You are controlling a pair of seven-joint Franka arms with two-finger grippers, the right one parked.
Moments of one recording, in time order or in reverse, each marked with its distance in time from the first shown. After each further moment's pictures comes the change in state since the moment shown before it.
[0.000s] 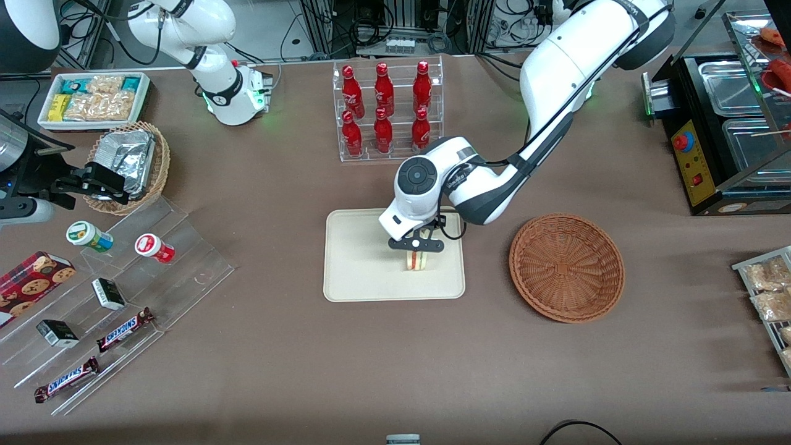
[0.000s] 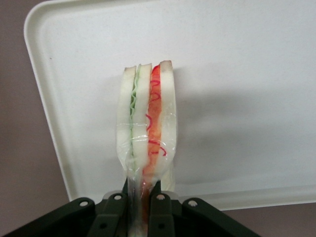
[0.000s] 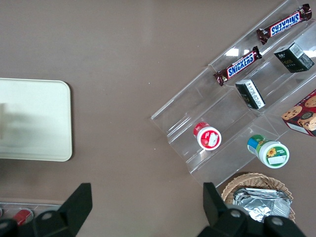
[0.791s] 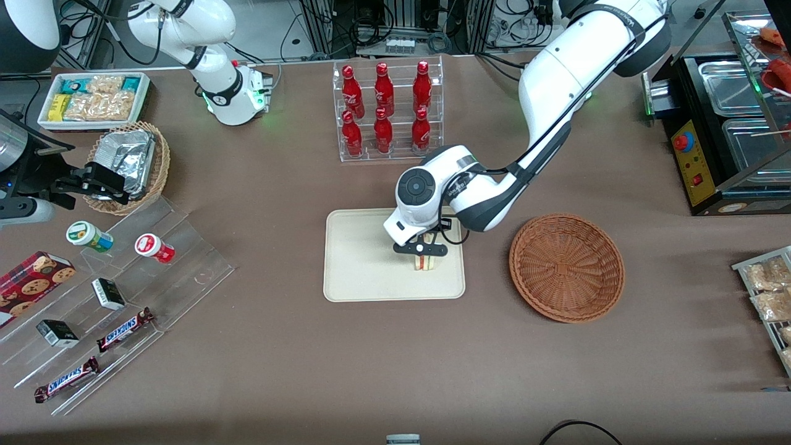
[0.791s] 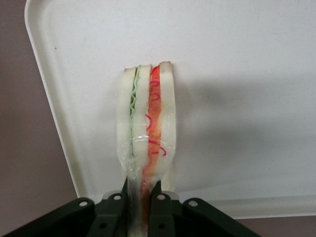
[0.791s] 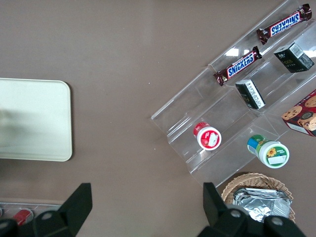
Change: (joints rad) arm 0.001 0.042 0.007 0.019 0.006 -0.026 -0.012
